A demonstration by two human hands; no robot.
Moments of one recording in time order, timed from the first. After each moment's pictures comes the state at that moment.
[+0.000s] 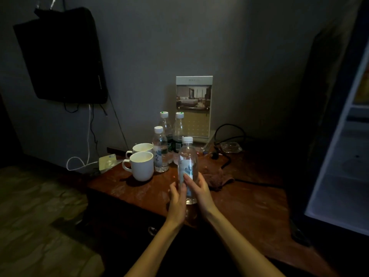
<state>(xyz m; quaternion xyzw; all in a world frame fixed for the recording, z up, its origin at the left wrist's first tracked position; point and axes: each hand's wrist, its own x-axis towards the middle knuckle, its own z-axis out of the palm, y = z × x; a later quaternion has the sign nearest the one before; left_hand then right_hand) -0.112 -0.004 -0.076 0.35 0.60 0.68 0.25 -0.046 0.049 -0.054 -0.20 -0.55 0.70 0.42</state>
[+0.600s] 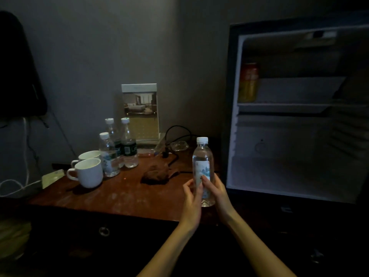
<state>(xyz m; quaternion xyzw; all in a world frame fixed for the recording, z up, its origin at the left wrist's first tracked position) 0.079 -0.014 -0.052 0.46 0.44 0.64 0.43 0.168 0.029 -0.038 -0.26 -0.55 0.62 0.50</state>
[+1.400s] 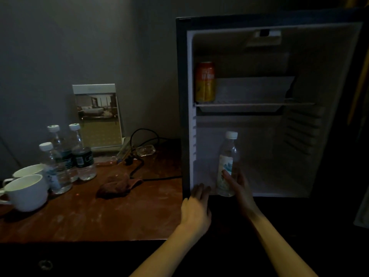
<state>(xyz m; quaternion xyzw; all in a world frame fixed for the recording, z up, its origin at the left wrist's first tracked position) 0.159 0.052 -0.064 0.79 0.57 0.21 -0.02 0.309 0.083 -0.035 -0.31 -0.49 0.50 0.64</state>
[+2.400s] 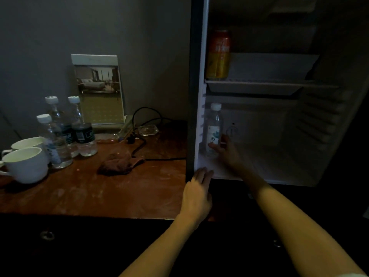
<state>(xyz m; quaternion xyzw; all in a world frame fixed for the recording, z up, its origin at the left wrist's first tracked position) 0.154 0.060 -0.091 0.78 0.51 0.37 -0.03 0.287 0.169 -0.010 -0.45 -0.64 0.38 0.49</state>
